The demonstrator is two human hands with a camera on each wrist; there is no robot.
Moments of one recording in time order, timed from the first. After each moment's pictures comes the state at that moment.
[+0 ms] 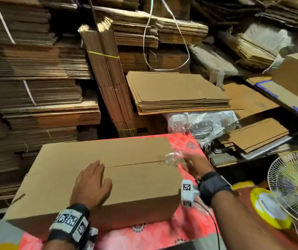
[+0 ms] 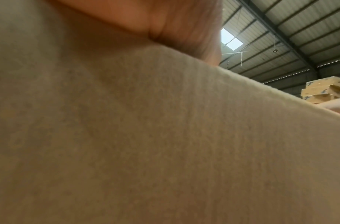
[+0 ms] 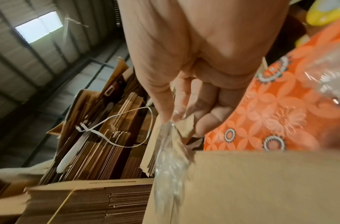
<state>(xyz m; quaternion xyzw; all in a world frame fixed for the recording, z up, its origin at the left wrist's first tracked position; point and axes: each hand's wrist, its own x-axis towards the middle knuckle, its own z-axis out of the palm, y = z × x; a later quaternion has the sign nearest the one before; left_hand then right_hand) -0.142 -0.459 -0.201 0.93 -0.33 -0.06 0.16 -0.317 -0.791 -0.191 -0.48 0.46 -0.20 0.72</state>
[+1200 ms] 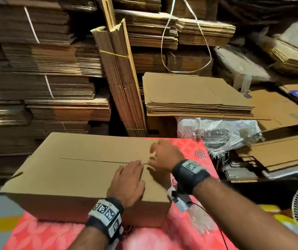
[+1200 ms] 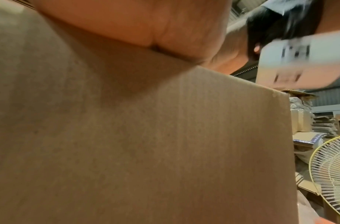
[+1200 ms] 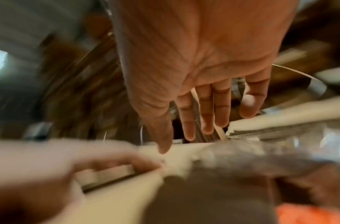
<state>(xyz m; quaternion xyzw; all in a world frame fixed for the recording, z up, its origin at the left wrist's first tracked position) -0.235 -0.581 -0.199 0.90 -0.41 -0.06 0.11 -0.258 -0.771 -0.143 -0.99 0.10 -0.01 0.08</state>
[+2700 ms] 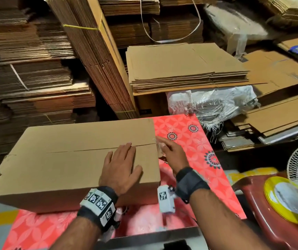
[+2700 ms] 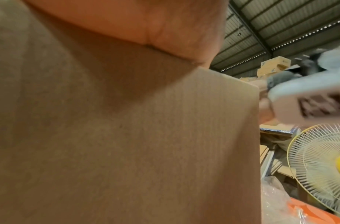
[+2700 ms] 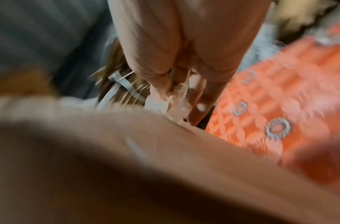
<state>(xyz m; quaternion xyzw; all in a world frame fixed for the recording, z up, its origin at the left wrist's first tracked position) -0.246 -0.609 -0.206 0.91 -0.40 -0.06 0.07 -0.315 -0.814 -0.257 -0.70 0.28 -0.20 0.62</state>
